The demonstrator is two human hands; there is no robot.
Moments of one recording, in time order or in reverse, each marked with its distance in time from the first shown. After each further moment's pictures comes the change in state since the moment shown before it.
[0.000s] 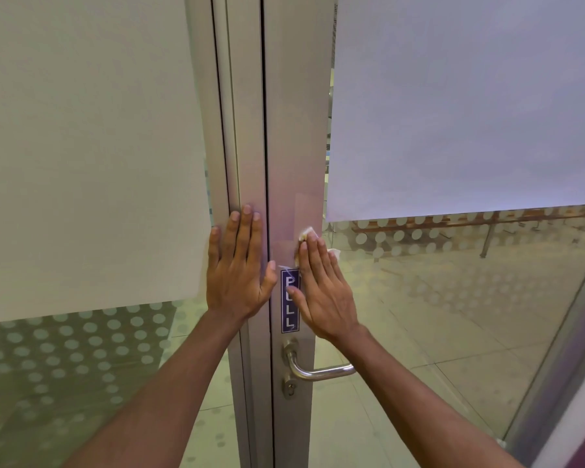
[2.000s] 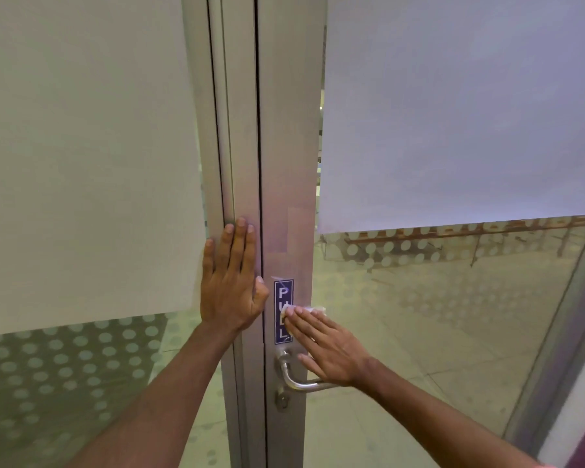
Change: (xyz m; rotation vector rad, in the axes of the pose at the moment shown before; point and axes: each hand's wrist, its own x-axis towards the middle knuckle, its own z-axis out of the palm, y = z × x) left_hand 0.001 0.002 -0.008 -0.018 -0.059 -0.012; right_hand -0.064 0.037 0.026 -0.191 -0.218 -0.459
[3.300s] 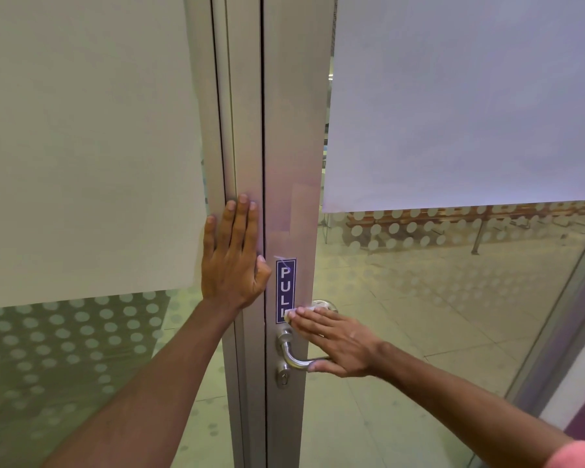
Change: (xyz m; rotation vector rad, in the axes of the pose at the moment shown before) left_hand 0.001 -0.001 0.005 0.014 0.029 0.009; right_hand -0.022 0.009 -0.014 0.182 -0.282 -0.172
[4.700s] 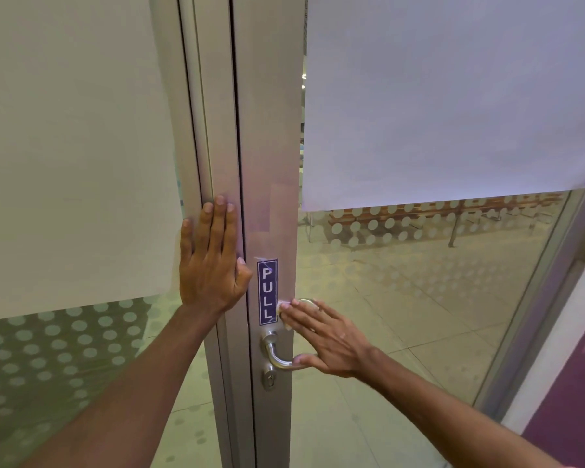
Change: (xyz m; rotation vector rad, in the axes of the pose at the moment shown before) left_hand -0.001 0.000 0.002 0.005 0.027 0.004; right_hand -0.009 -0.014 -0.005 -0.050 0.109 0.217
